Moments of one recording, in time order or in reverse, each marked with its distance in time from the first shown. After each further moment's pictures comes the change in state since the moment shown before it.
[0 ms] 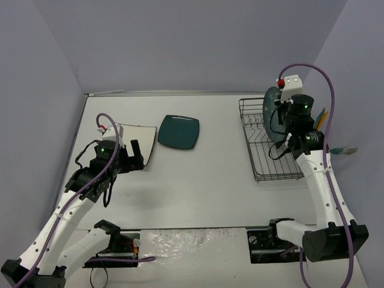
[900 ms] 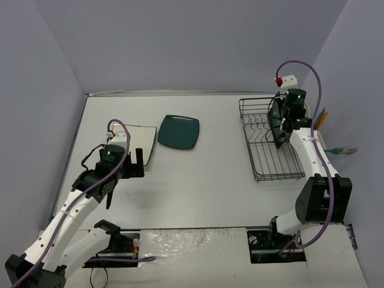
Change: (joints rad) left arm 0.005 0.008 -0.106 0.016 -0.006 0.126; right arm -0.144 0.317 -0.006 0.216 0.039 -0.105
